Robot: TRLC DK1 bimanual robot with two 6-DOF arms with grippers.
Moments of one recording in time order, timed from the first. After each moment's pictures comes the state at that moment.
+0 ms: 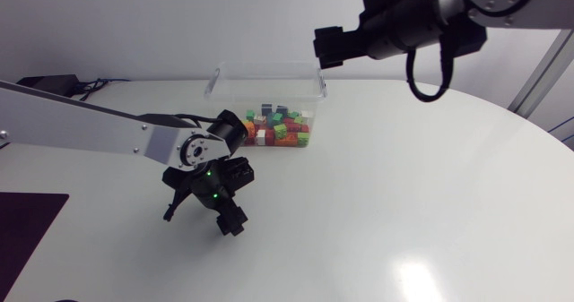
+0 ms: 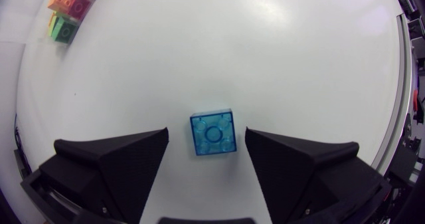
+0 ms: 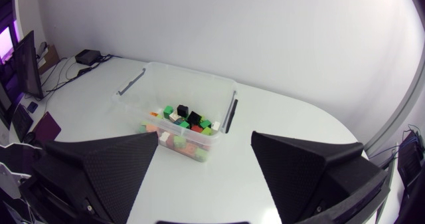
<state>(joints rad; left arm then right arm) -0.54 1.86 1.06 -0.59 -0.02 0.42 0.51 1.52 1.43 -0.48 0.16 0.08</state>
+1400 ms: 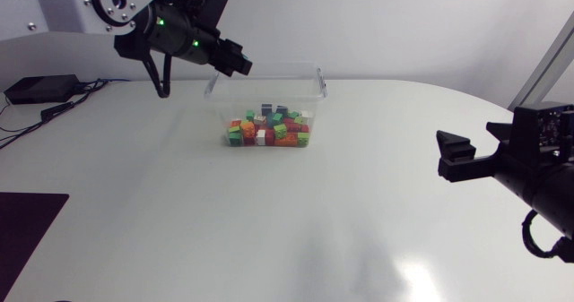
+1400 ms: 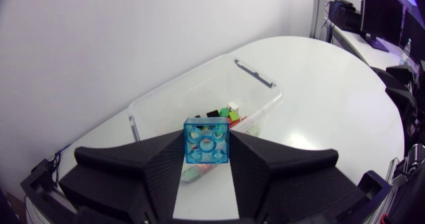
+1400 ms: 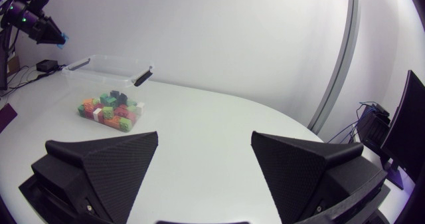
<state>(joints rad) -0.39 1.72 1.55 -0.43 0.05 0.25 0.17 0.73 0.47 -0.04 0.16 -0.12</state>
